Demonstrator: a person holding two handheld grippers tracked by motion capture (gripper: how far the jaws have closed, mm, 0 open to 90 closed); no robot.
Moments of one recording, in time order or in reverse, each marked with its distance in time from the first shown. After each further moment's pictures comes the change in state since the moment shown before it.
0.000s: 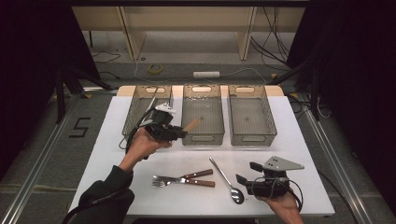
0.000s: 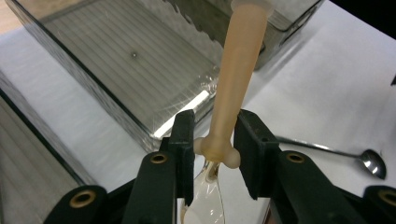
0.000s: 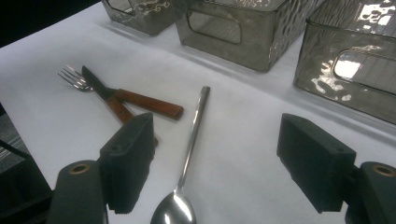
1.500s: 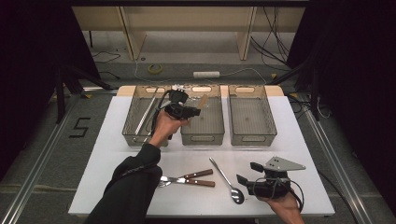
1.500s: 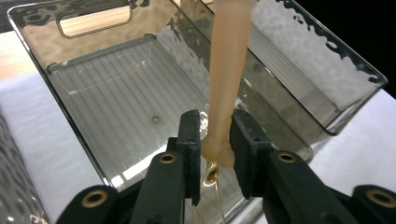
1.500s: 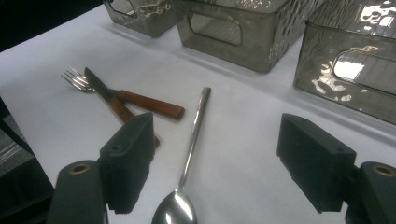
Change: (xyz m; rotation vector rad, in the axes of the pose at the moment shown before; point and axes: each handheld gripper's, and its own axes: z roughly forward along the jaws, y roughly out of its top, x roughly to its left) left arm 0.022 0.056 0.055 -0.084 0.081 -0.154; right arm -0.001 -0.001 -0.002 -0.007 0.007 0.003
